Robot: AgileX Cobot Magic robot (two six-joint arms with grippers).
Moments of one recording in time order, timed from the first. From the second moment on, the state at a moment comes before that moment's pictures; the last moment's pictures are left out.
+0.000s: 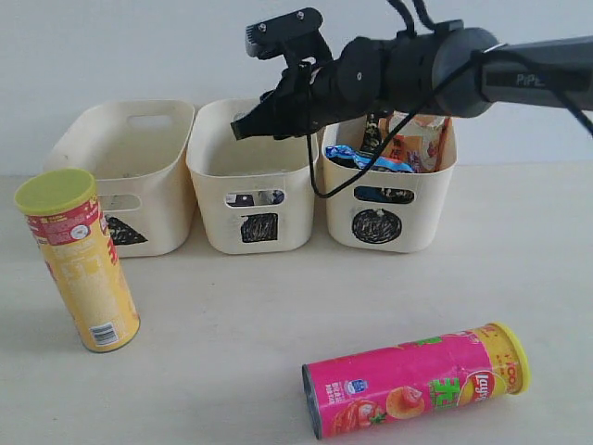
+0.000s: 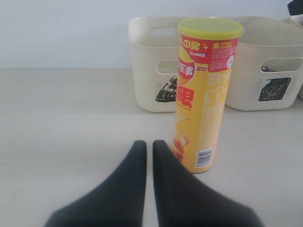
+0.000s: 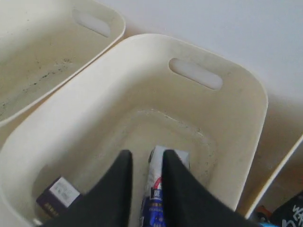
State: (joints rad) left arm -0.02 0.00 0.00 -0.03 0.29 0.00; right arm 0.54 2.12 -1.76 0.21 0.22 -0.31
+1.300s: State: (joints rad) left arm -0.02 0.00 0.00 -0.03 0.29 0.00; right arm 0.12 1.45 -1.18 -0.18 0.57 0.01
